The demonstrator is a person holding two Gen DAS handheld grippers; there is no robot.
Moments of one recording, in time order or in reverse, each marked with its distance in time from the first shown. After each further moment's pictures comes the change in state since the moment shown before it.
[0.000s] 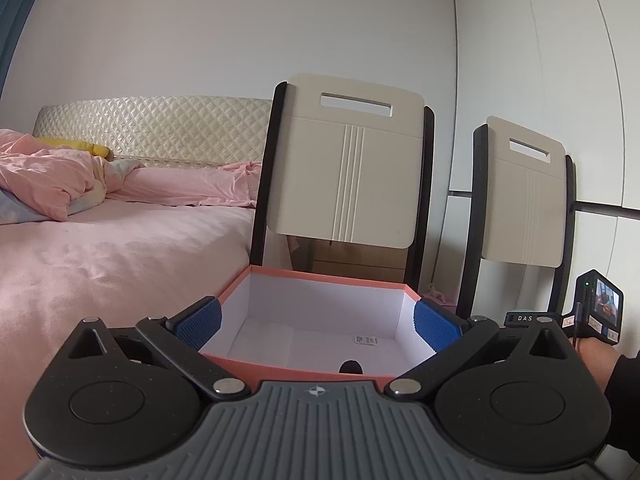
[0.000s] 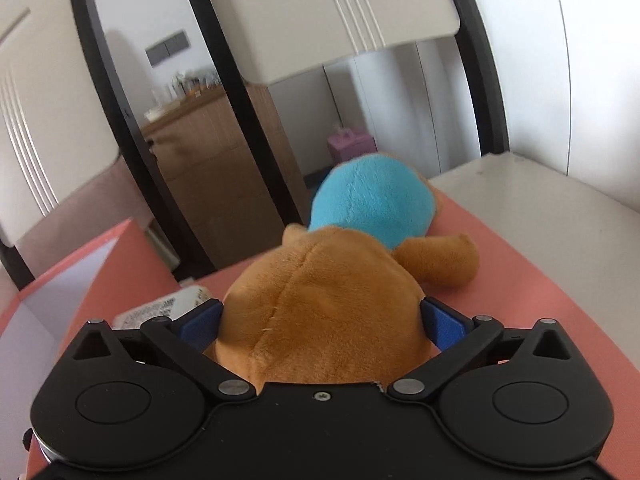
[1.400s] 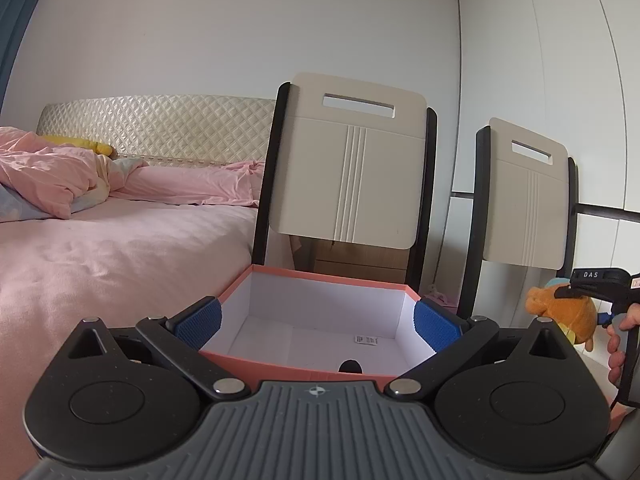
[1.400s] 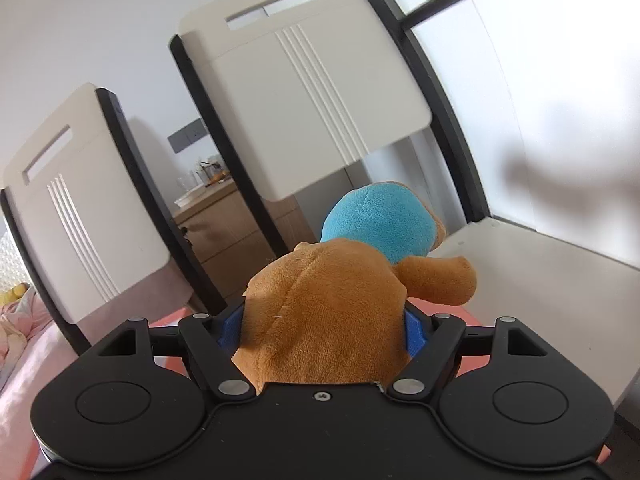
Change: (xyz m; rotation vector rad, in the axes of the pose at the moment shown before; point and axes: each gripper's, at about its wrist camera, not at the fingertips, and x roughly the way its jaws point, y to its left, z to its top) left arm -0.002 -0.004 0.000 -0.009 0.000 0.012; right arm -0.100 -0.020 0.030 0.079 -0.219 0.107
